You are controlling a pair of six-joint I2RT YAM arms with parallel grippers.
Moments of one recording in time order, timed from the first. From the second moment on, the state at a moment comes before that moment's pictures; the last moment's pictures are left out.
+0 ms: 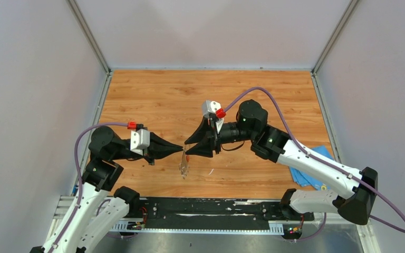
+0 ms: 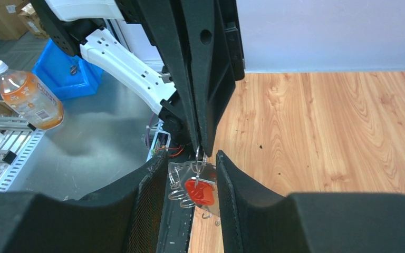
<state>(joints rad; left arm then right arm) -0.40 0.57 0.73 -0.06 1.07 0.04 0.96 1.18 1.12 0.04 -0.78 0.07</state>
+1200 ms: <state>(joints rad) -0.40 0.57 0.73 -0.06 1.03 0.04 0.96 1.22 1.13 -0.03 -0.69 0.17</state>
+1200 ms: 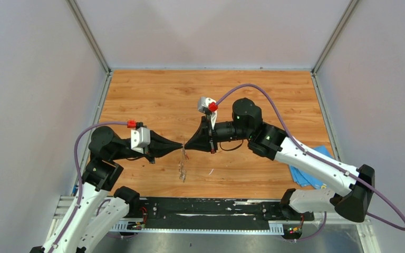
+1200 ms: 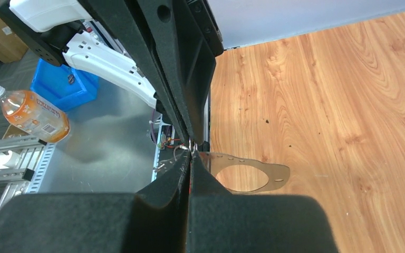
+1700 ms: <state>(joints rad) -0.40 0.60 0.73 -0.08 1.09 0.07 1.00 1.36 1.55 -0.60 -0.59 0.04</state>
